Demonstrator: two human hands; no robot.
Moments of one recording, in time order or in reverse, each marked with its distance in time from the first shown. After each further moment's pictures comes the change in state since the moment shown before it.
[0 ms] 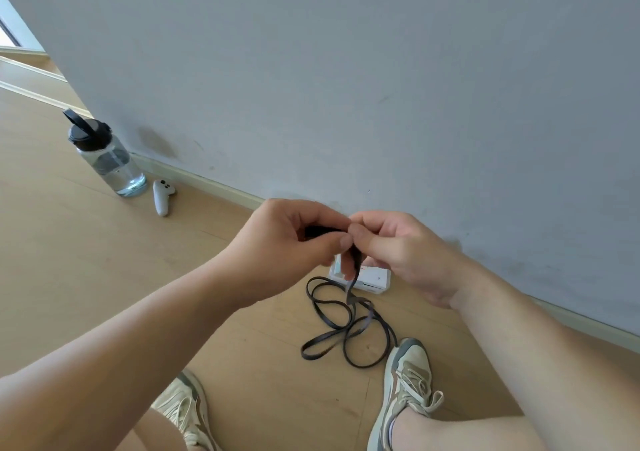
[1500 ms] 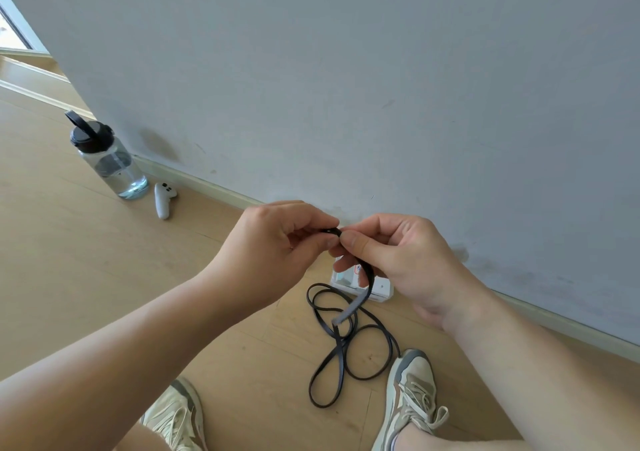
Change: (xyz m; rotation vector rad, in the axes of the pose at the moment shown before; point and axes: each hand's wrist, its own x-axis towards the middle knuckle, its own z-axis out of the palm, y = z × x) left_hand 0.011 -0.024 -0.001 0.311 0.256 0.301; right_hand 0.009 0.005 0.013 0.252 0.271 0.001
